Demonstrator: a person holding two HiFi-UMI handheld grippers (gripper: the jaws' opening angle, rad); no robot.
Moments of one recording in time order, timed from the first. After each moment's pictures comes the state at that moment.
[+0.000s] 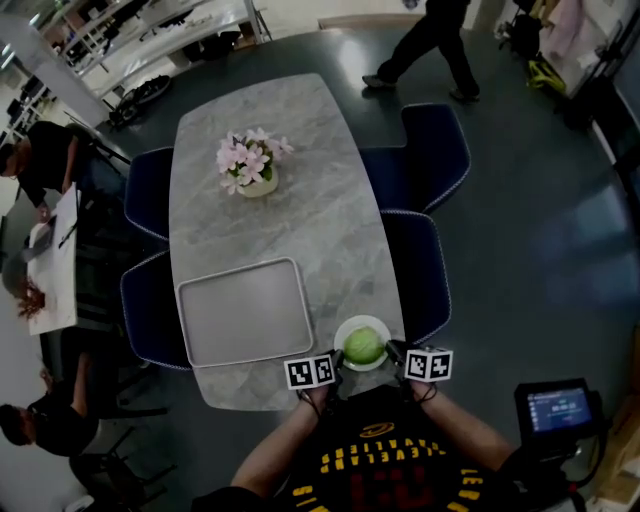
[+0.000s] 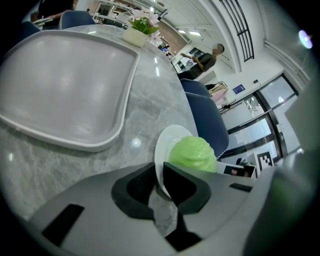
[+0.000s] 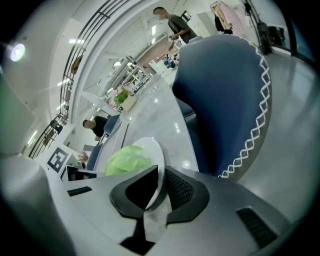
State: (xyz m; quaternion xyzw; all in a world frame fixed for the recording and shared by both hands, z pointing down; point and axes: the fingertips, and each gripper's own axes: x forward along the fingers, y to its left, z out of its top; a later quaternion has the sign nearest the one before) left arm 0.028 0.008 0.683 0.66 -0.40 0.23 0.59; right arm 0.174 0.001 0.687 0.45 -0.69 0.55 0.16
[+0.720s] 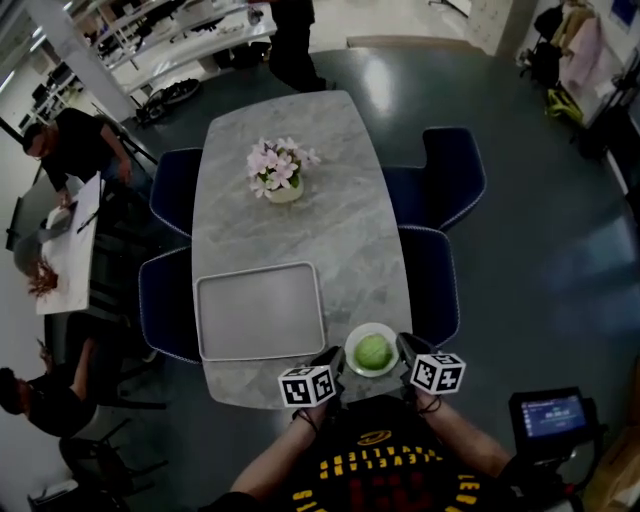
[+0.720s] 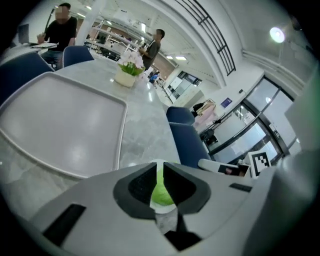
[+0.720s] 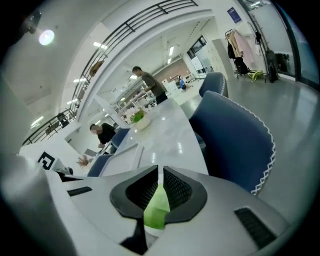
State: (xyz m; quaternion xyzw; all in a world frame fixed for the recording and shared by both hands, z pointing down) left arm 0.007 -0.025 0.584 0.72 -0.46 0.14 0.50; right arm 0.168 -0.051 0.599 0.49 -0.74 0.44 0.12
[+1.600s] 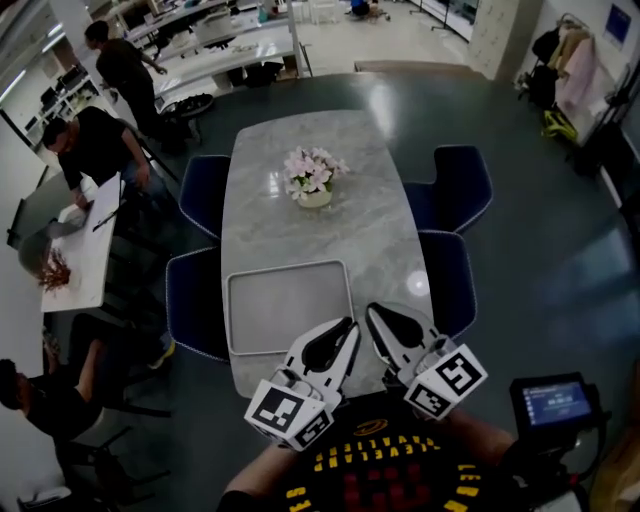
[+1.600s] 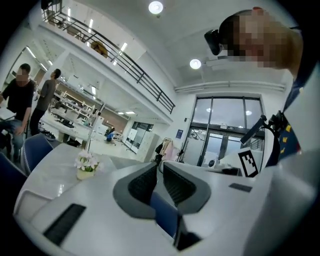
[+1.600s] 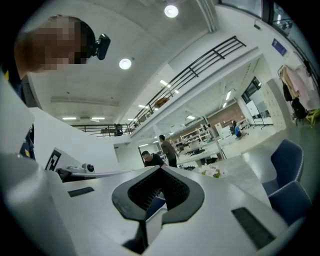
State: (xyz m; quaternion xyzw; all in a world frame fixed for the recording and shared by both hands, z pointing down) left arm -0.062 -0.019 0.260 0.89 -0.42 -0.06 0.18; right arm -0.033 -0.042 0.269 0.35 -0.92 0.17 -0.07
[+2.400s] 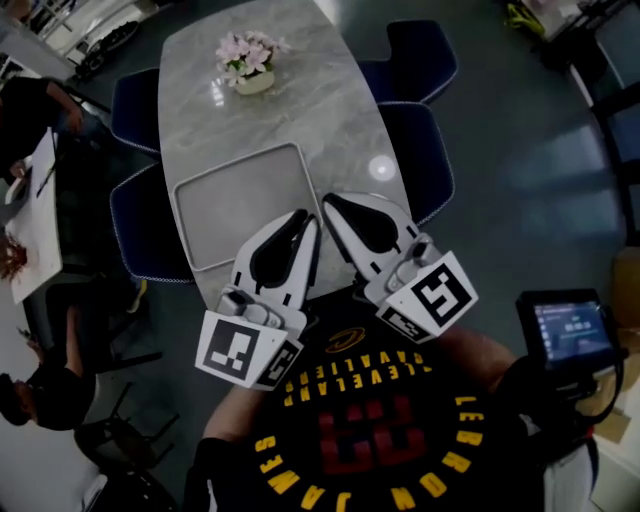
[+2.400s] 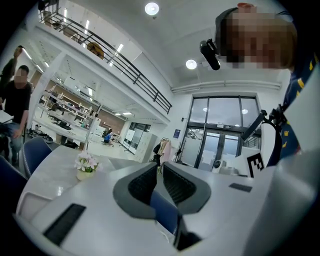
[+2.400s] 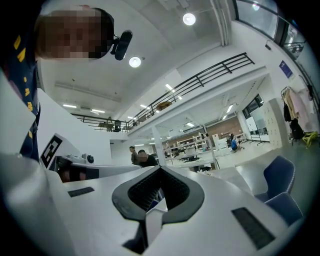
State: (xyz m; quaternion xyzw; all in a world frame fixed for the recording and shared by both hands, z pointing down) left arm -0.070 -0.005 0.252 0.90 -0.41 -0.06 0.16; right arm -0.045 -0.018 0.261 0.38 -0.92 0.11 -0.06
